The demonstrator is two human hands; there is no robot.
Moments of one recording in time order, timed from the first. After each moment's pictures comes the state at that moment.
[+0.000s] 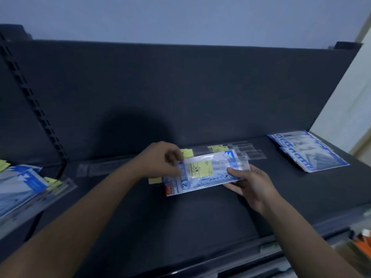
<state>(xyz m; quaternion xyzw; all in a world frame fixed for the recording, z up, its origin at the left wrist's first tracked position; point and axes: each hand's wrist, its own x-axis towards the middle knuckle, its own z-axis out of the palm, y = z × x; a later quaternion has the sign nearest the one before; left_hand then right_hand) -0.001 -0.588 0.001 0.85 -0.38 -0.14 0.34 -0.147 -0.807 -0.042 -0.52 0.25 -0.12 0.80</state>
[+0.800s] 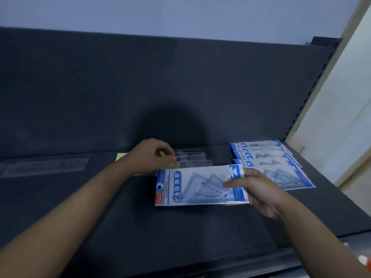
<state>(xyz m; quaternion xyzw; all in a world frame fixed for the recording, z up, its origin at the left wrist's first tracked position) -0.015 -0.765 -0.017 0.89 -0.33 -0.06 0.32 -0.177 -1.001 -0.028 -0.65 0.20 0.05 0.74</state>
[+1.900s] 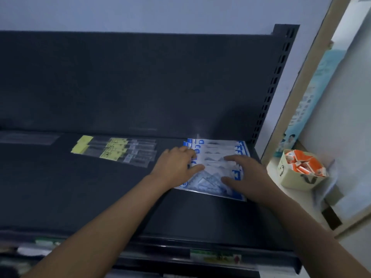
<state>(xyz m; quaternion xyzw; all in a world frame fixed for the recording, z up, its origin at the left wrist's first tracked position) -0.129 -1.004 -0.038 0.96 -0.26 0.03 0.11 -0.198 -1.210 -0.035 -0.96 0.01 -0.04 0.27</state>
